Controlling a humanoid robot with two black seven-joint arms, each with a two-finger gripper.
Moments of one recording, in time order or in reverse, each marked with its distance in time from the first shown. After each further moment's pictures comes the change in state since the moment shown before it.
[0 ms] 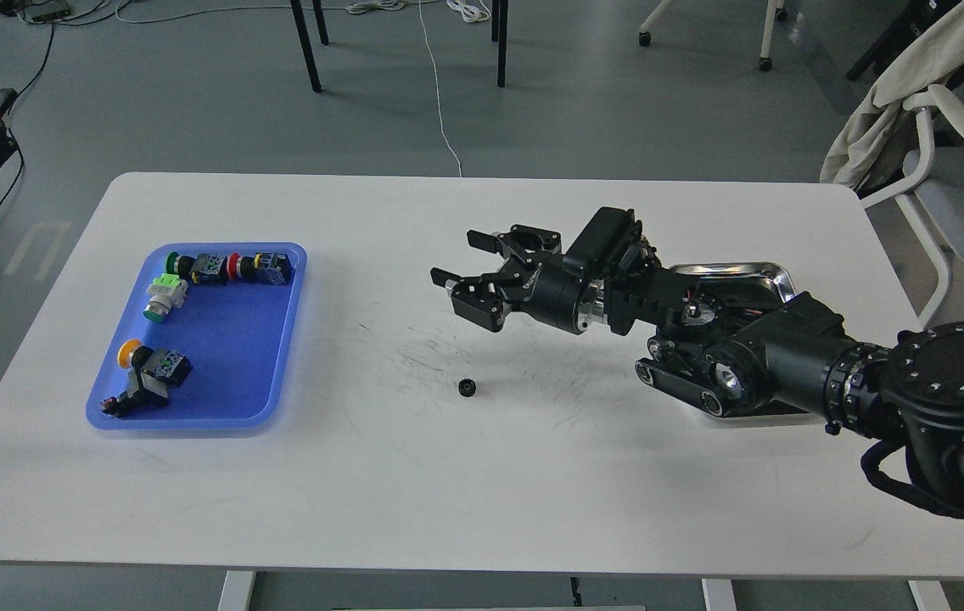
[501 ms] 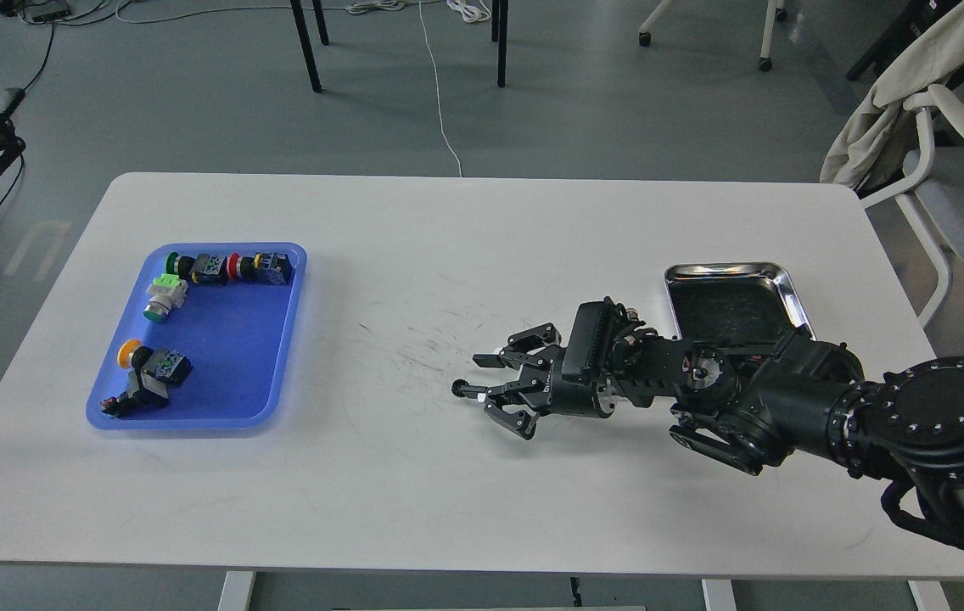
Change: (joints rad) left arm 0.000 -0.011 -0.007 0.001 -0.001 0.004 -0.002; right arm -0.124 0.000 -0.170 -0.011 -0.365 0.000 0.000
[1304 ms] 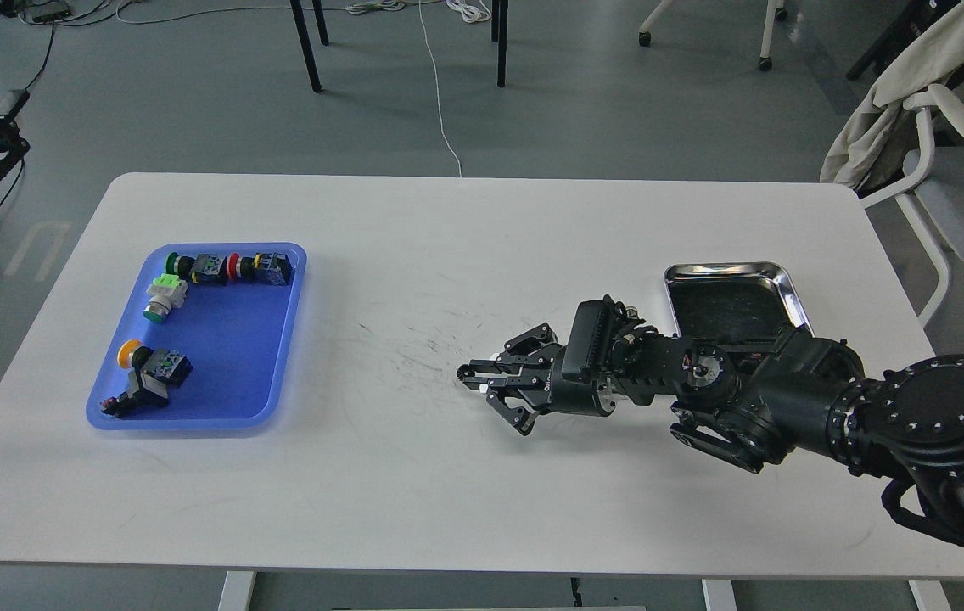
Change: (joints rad) left arm 0.000 -0.006 0.002 0.001 0.001 0.000 0.000; right arm 0.004 0.000 -0.007 -0.002 -0.008 0.000 0.000
